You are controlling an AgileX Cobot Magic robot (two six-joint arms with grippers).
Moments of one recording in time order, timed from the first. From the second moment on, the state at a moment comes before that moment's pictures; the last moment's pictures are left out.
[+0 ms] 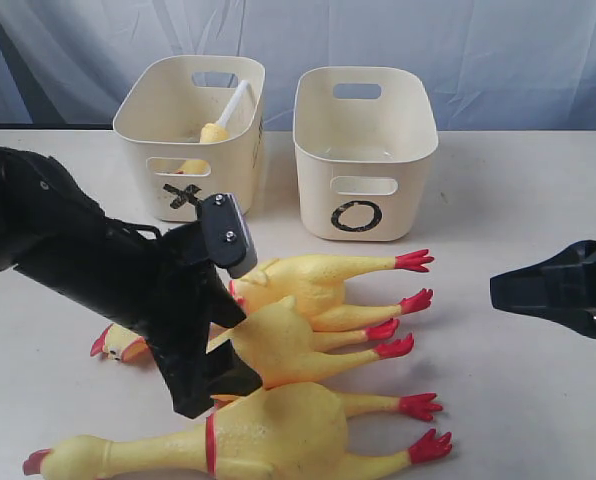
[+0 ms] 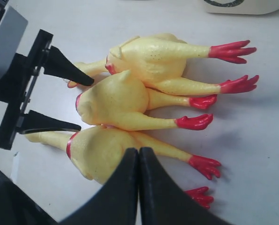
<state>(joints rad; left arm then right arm) -0.56 1.60 -0.81 -0.85 0.61 1.37 0.06 0.91 -0.57 0.92 0.89 -0.68</state>
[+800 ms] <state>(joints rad) -0.59 1.64 -0.81 -0.82 0.43 1.37 0.06 0.91 -0.57 0.92 0.89 -0.68</state>
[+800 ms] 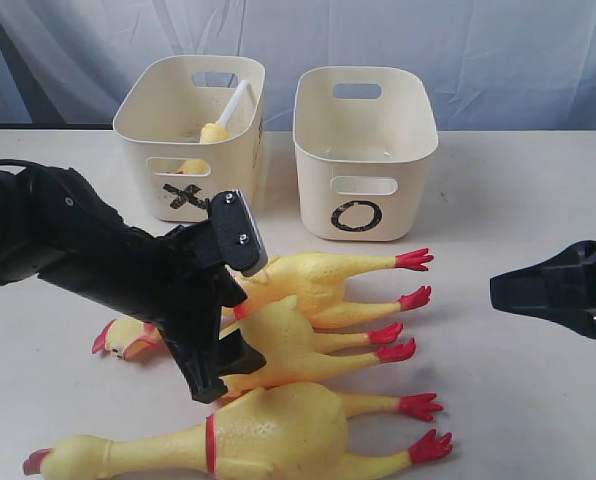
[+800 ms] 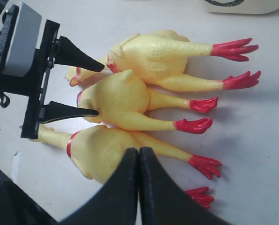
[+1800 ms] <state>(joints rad) -0.60 1.71 -0.81 -0.82 0.46 1.37 0.06 0.91 -0.57 0.92 0.89 -0.68</state>
